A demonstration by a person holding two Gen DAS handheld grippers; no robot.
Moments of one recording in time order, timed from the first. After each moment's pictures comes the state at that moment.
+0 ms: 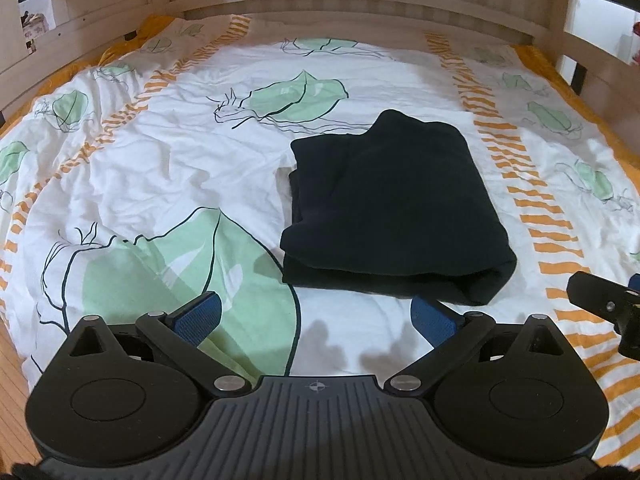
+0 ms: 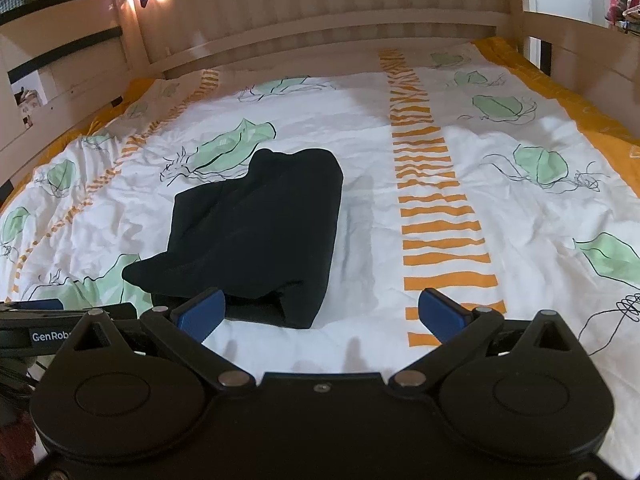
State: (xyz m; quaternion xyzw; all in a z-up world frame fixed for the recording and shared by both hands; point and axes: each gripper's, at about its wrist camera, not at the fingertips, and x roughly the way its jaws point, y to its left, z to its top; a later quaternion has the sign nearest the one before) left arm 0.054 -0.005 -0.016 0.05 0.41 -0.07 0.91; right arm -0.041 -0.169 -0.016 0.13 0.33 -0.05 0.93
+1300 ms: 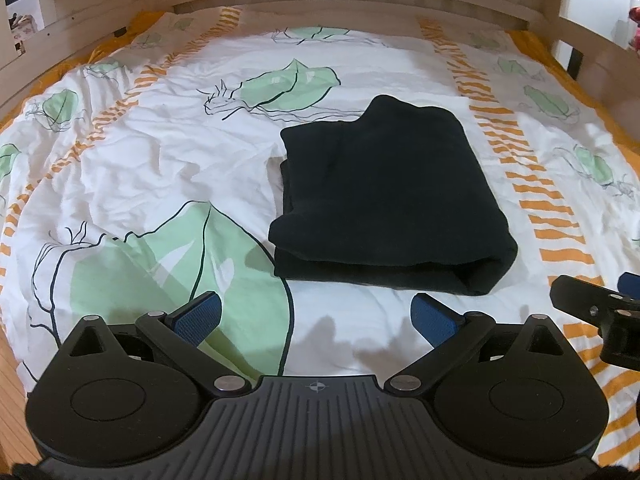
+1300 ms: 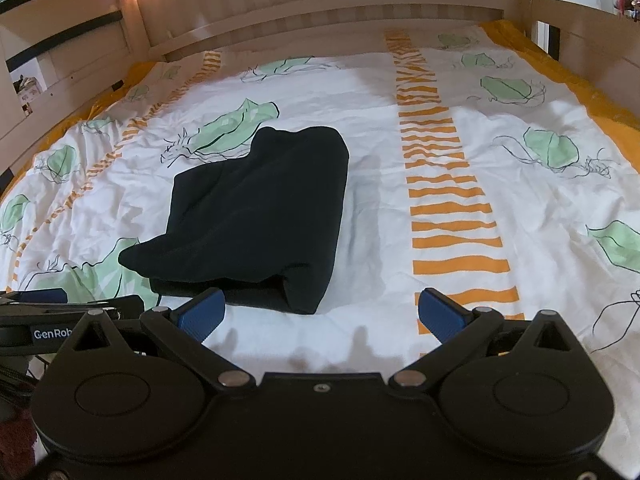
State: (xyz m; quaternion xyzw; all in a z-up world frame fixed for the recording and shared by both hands) left arm 0.060 -0.011 -0.024 0.07 0.42 -0.08 0.90; right arm -0.032 -0.165 -0.028 0.13 0.36 -0.04 0.92
